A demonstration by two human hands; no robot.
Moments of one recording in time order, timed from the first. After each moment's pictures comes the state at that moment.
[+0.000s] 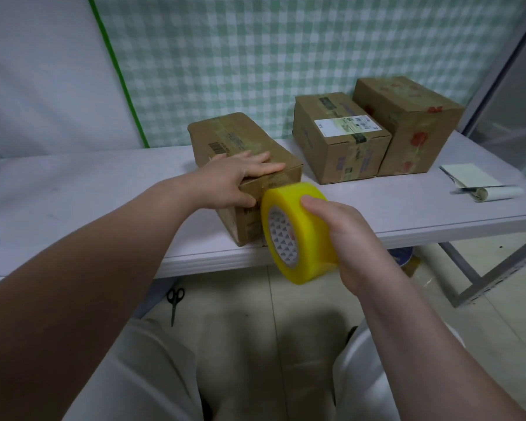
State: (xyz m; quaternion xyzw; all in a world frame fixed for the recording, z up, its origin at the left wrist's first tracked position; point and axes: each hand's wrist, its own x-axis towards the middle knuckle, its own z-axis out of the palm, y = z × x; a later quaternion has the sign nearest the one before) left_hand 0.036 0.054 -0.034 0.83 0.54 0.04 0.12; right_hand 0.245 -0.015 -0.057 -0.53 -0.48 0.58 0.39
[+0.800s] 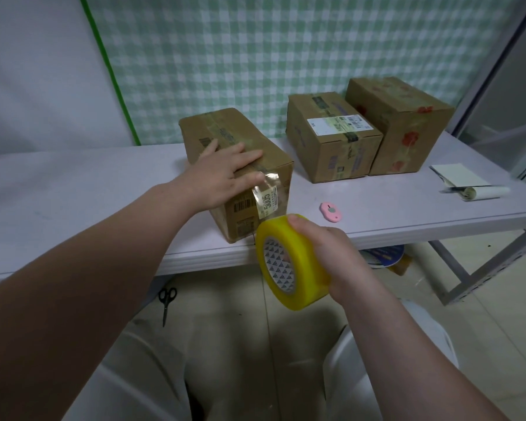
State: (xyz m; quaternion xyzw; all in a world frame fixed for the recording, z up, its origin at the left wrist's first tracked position) left_hand 0.045 0.045 -0.040 0.77 0.62 0.12 0.10; right_hand 0.248 -0.013 -0.084 -0.61 -0.44 0.58 0.31
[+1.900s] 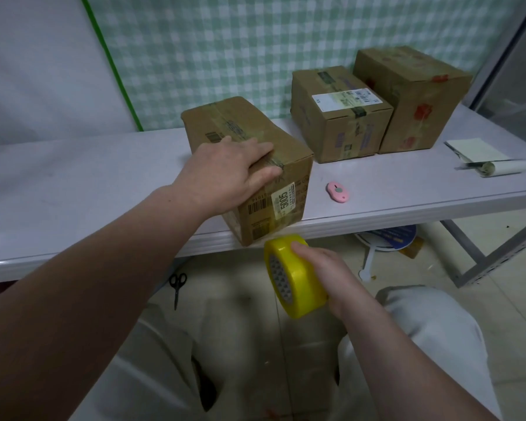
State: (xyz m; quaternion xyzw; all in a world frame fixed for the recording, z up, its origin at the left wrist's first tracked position) left_hand 0.068 0.017 -0.044 0.79 0.61 0.07 -0.05; right_hand 0.255 -0.022 -0.163 -0.59 -0.43 0.62 0.30
